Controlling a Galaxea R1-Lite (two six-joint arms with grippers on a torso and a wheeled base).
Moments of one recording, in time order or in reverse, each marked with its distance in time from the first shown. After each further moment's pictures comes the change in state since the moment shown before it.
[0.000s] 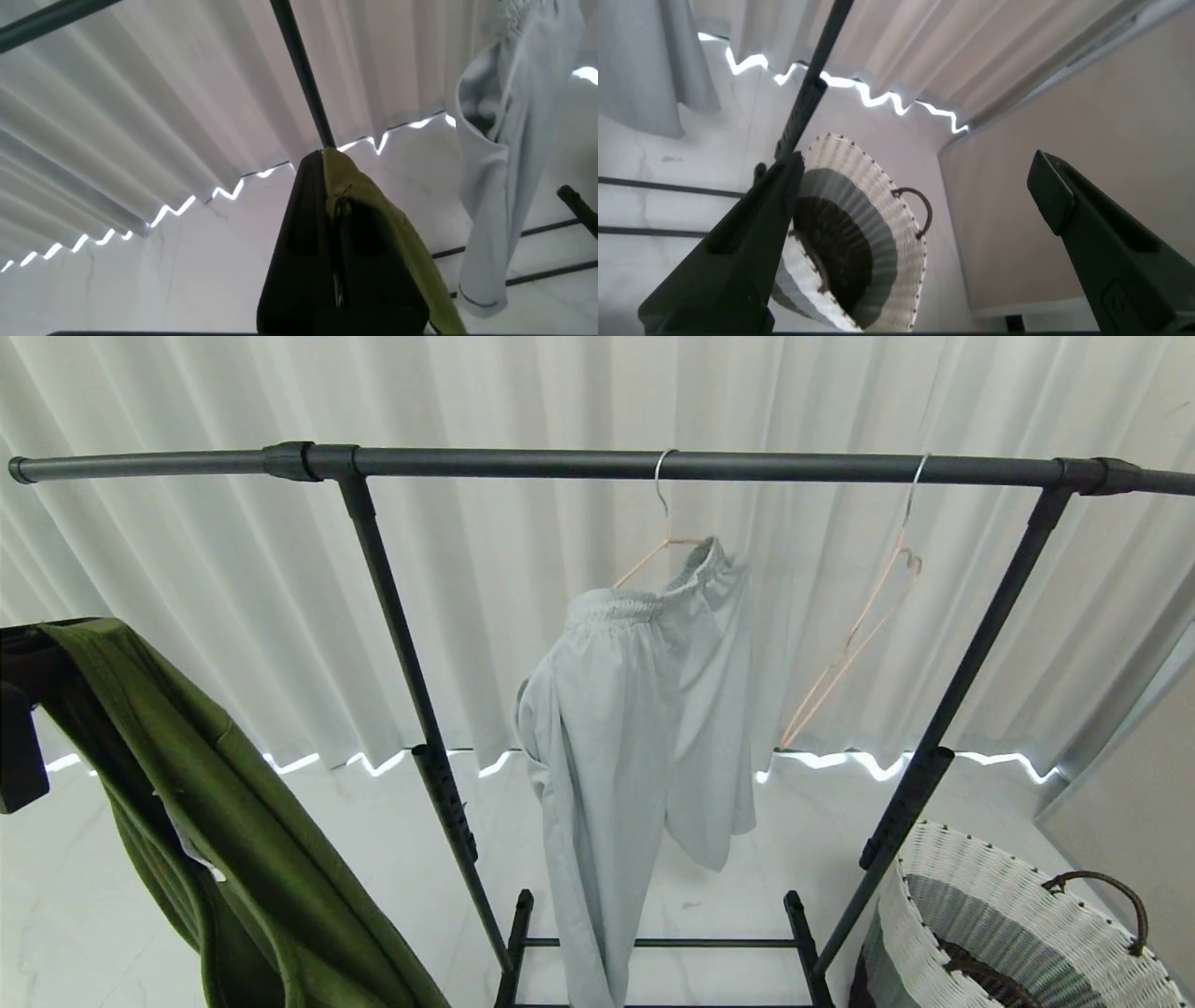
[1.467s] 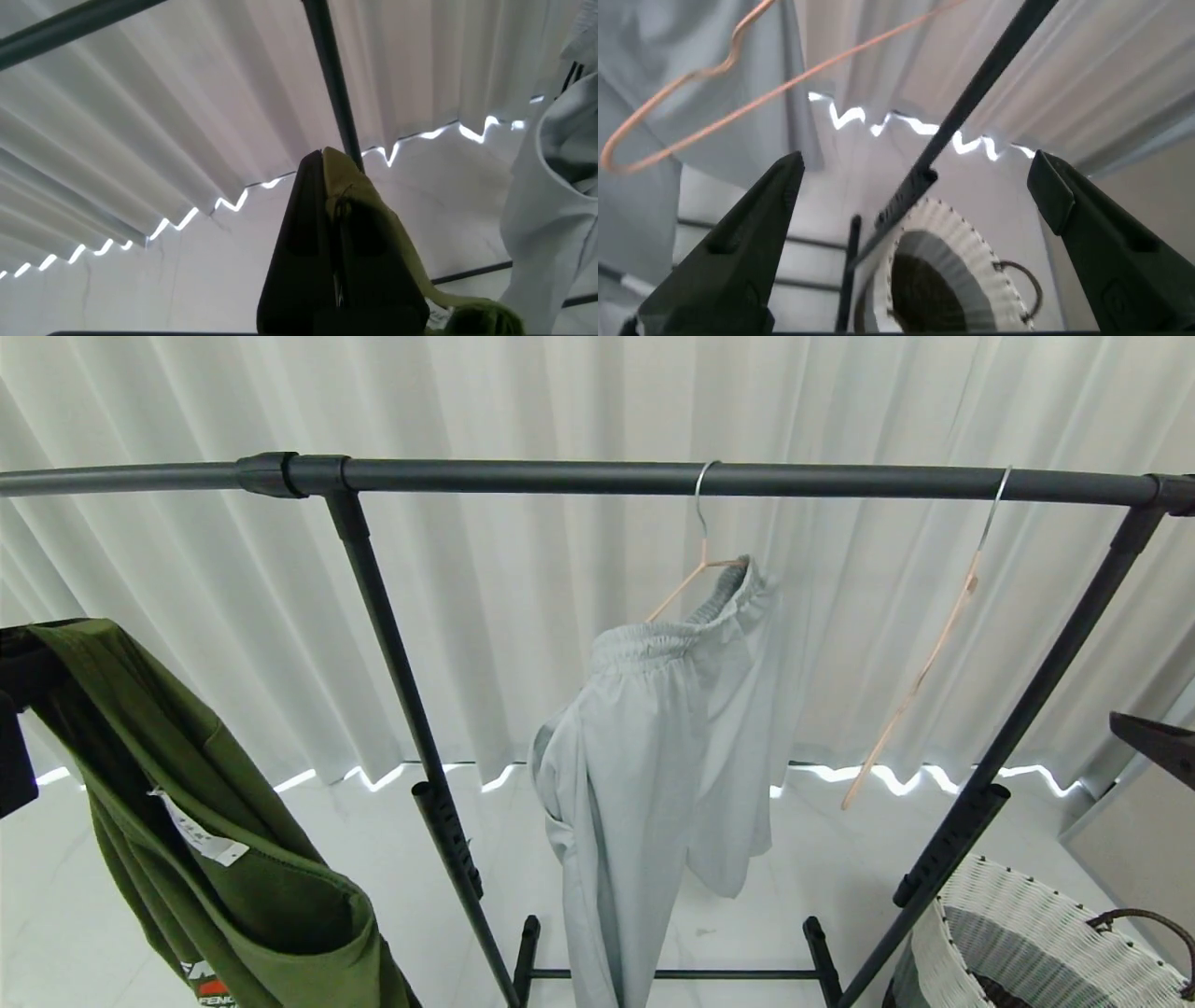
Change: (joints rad) left arm -0.002 -0.011 0.006 -0.001 -0.003 -0.002; right arm 0.000 0.143 0.001 -0.166 0.240 0.156
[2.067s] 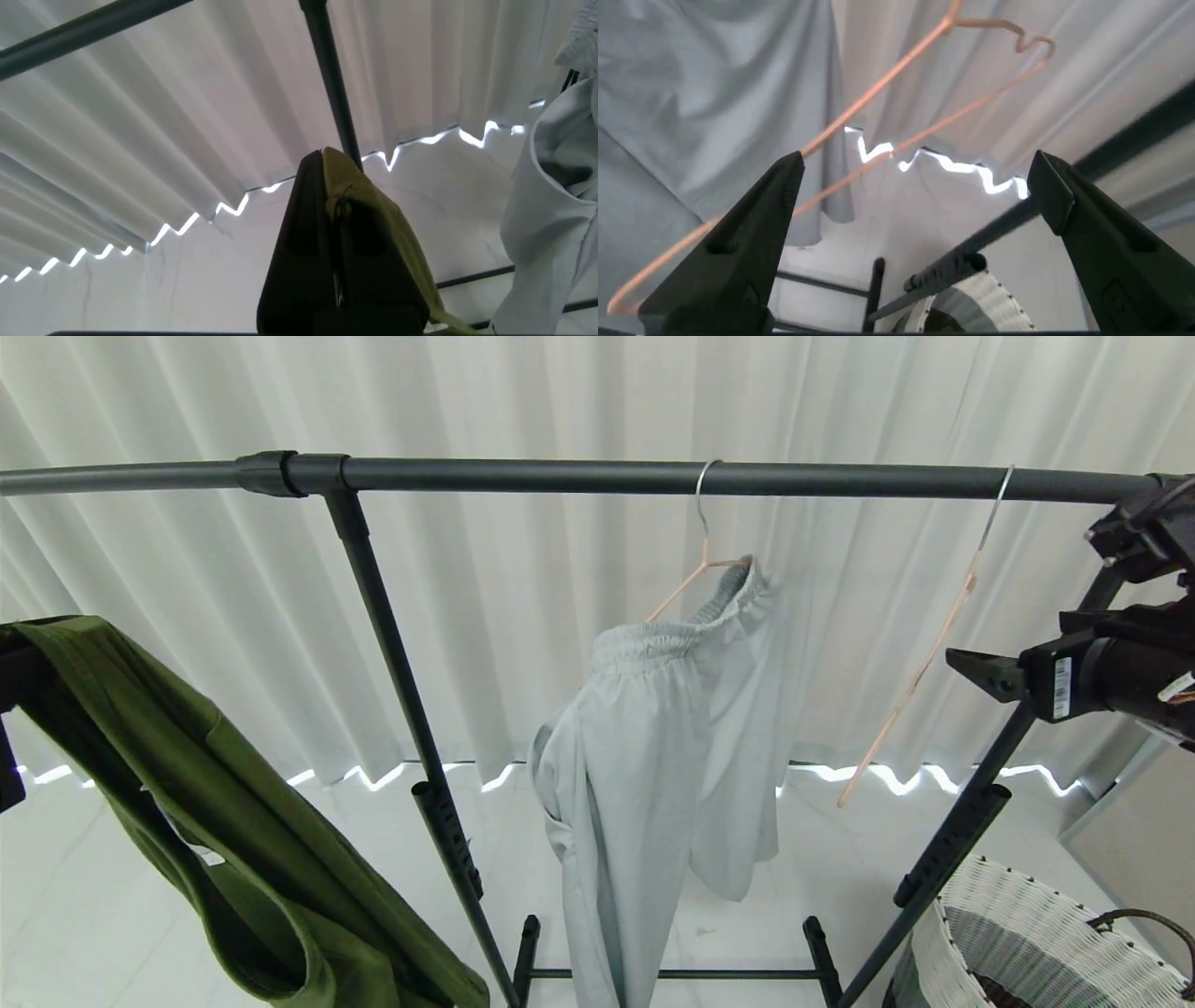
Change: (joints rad) left arm -0.001 -0.015 0.000 0.001 0.001 0.002; right arm 0.087 0.343 -0.116 -0.253 0.017 0.005
